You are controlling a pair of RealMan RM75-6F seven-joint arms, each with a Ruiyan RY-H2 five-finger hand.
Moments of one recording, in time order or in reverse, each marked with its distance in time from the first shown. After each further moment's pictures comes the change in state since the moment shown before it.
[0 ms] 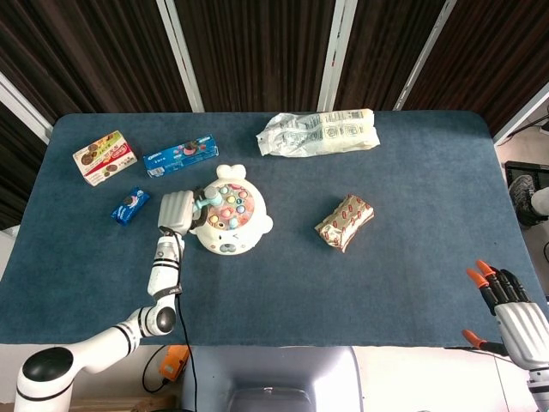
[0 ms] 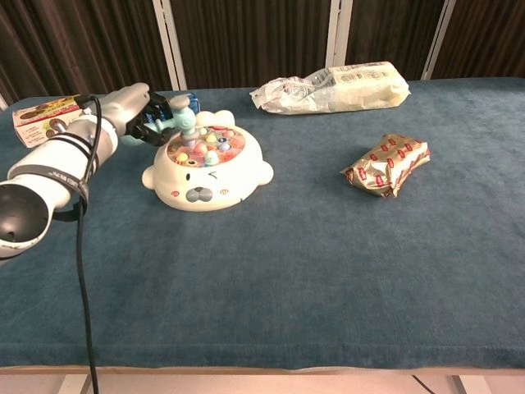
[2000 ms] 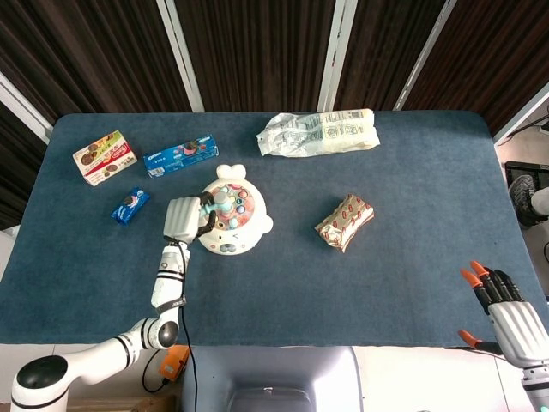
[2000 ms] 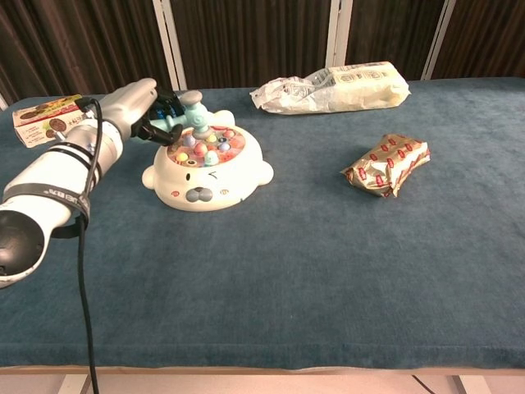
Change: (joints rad) left arm 0.062 -0.018 -0.005 -0.099 0.119 0.091 -0.008; right arm 0.012 -0.009 -0.004 -0.008 0.007 -0.023 -0.029
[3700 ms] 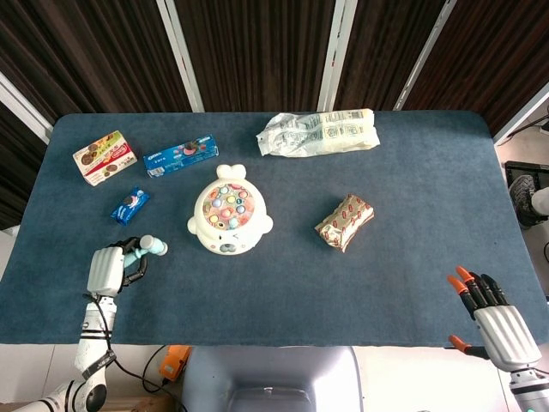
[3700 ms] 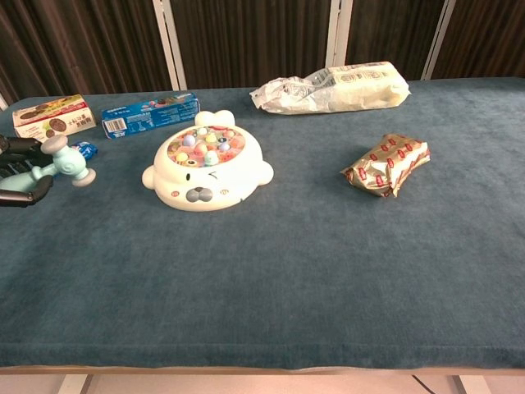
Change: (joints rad) left arm 0.435 0.228 0.262 -0.140 0.274 0.274 -0.396; right arm 0.000 -0.034 -0.016 -0.009 -0.028 -0.010 -0.082
